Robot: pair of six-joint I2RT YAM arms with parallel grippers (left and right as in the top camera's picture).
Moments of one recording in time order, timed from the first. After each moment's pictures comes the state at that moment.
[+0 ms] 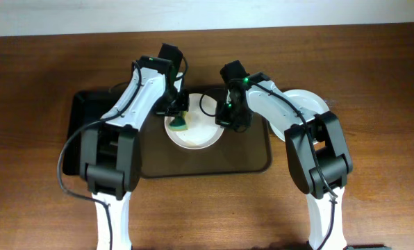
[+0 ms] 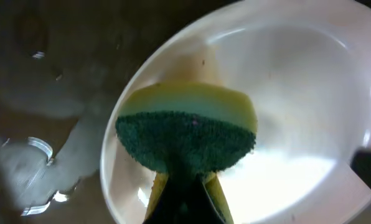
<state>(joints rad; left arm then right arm) -0.29 2.23 1.84 -1.09 0.12 -0.24 0.40 2.21 1.65 -0.86 -0.28 0.55</state>
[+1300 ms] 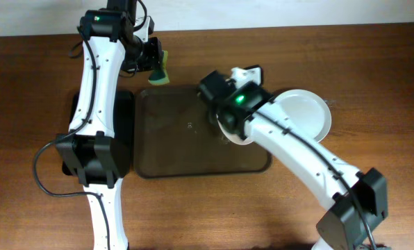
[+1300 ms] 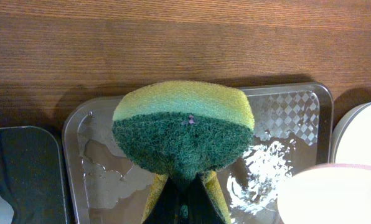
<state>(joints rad) -0.12 2.33 2.51 -1.42 0.25 -0.18 0.68 1.81 1.67 -1.29 0.81 0.60</state>
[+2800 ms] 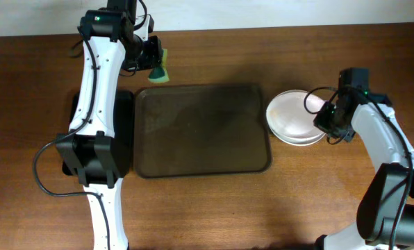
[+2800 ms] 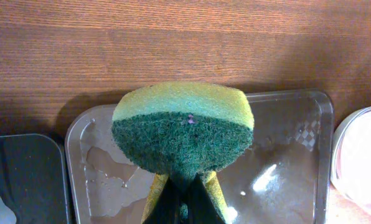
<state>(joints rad) -0.12 2.33 2.51 -1.40 0.25 -0.18 -0.18 1.73 1.19 -0.80 0.04 0.46</state>
